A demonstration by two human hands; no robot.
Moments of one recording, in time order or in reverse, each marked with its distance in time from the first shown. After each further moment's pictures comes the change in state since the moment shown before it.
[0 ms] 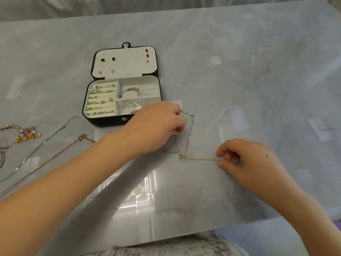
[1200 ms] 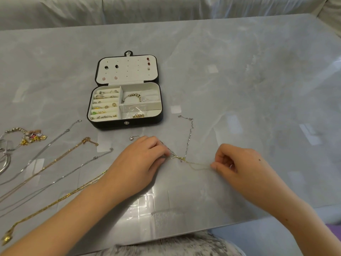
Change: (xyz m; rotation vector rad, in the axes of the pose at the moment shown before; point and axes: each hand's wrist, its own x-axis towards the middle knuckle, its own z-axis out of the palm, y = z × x) left_hand -0.070 0.014 0.026 -0.203 0.006 -0.211; right_hand -0.008 -0.015 -0.004 0.068 -0.013 -0.024
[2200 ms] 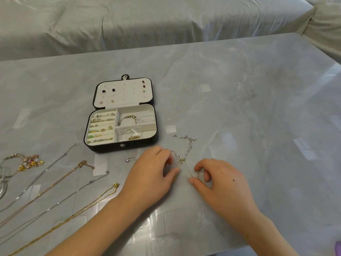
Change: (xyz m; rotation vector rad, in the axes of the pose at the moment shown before) left_hand 0.035 0.020 0.013 -0.040 0.180 -0.126; right_hand 0.017 0.002 0.039 -0.002 0.266 -0.060
